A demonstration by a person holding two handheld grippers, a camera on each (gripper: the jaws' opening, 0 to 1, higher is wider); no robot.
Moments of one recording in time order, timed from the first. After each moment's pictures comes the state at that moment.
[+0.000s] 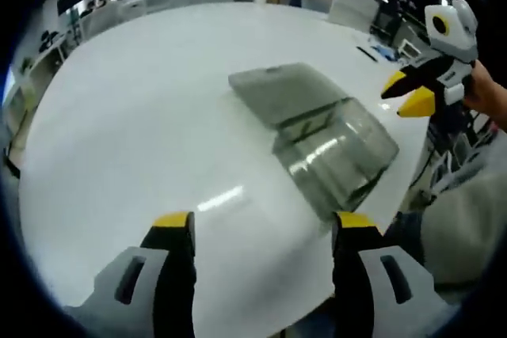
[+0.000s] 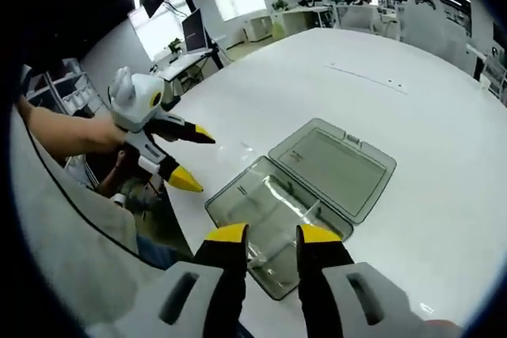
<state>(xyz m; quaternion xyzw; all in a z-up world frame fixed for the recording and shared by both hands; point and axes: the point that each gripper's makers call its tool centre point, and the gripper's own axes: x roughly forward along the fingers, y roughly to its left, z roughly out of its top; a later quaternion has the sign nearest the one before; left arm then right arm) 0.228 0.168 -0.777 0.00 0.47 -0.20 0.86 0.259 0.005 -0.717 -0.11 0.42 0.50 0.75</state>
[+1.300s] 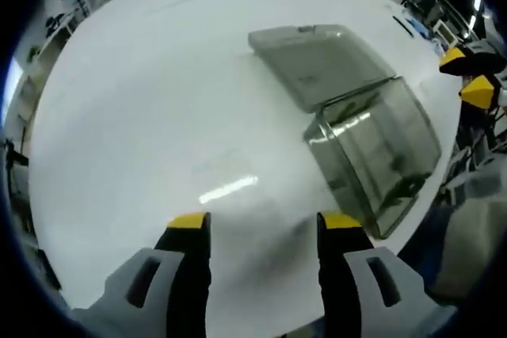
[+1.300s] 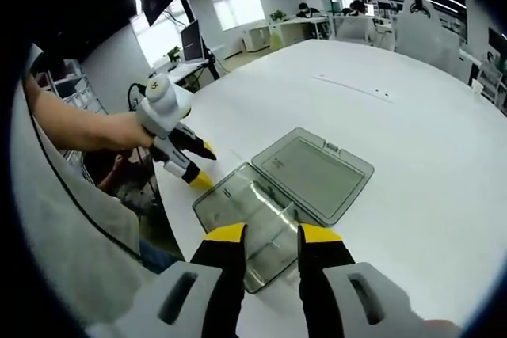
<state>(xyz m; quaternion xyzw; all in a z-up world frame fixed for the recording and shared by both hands) 0.243 0.174 -0.808 0.03 0.56 -0.13 0.82 0.277 -0.021 -0.710 -0.10 0.39 0.49 0.77</state>
